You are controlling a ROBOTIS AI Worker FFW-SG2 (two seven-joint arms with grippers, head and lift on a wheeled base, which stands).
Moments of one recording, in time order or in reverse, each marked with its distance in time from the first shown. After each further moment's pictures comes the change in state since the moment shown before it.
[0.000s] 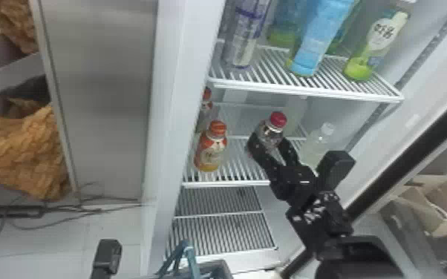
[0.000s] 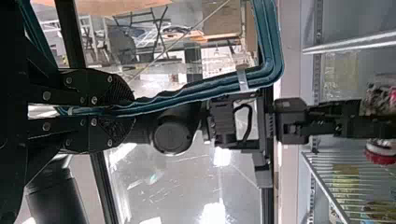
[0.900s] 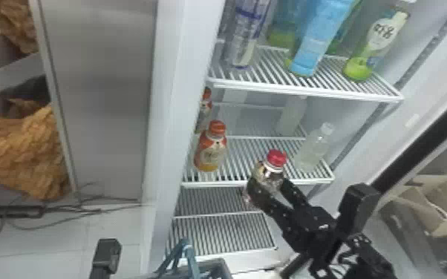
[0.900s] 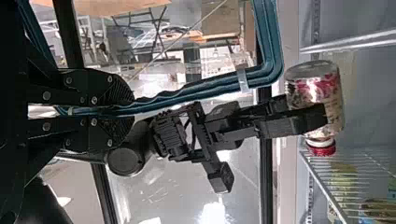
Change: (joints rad) left arm 0.000 -0.001 0.004 0.000 0.000 -0.003 -0.001; right arm 0.318 0.031 -0.088 -0.361 -0.036 0.276 0.099
